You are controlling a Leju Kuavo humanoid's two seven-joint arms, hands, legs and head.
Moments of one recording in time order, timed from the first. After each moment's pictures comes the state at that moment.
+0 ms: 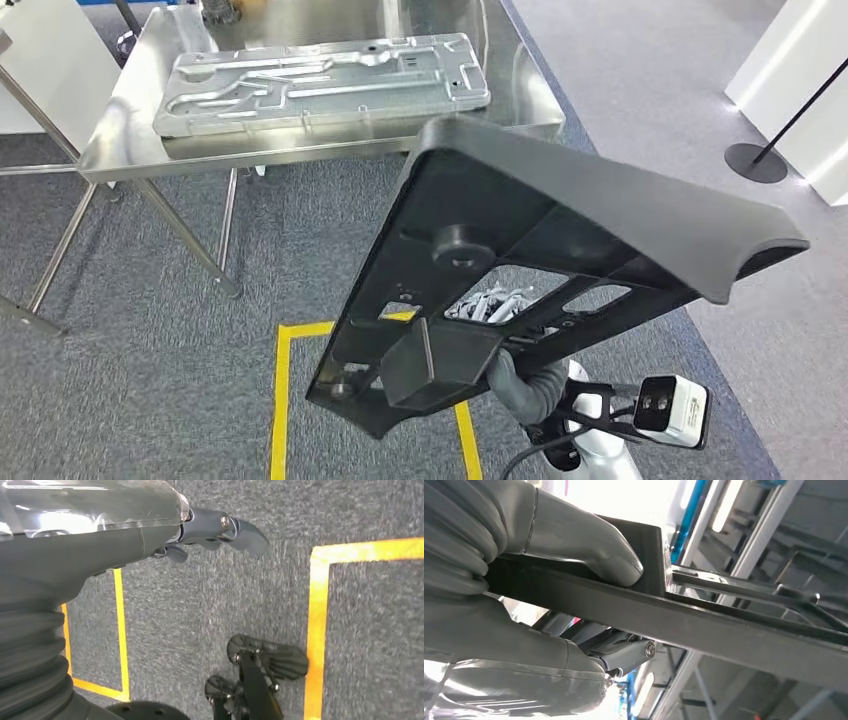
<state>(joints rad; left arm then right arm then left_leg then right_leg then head) -0.14 0.09 -1.35 -0.13 1.51 0.20 -0.24 -0.12 0.02 0.35 -1.86 -0.22 0.58 -0.68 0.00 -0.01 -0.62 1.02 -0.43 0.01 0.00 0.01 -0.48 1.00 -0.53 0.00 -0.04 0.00</state>
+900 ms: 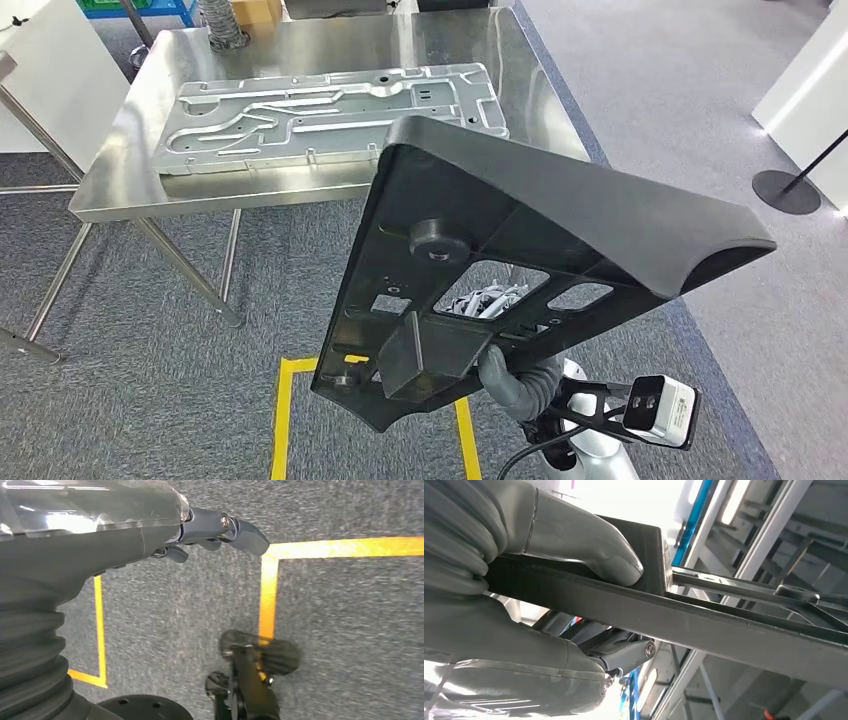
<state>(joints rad) -0.14 0.08 -1.35 -0.13 1.51 0.20 -0.25 -0.13 0.03 0.35 -1.84 -0.18 0.56 -0.68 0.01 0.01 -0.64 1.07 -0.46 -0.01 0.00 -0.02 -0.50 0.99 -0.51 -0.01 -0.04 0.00</state>
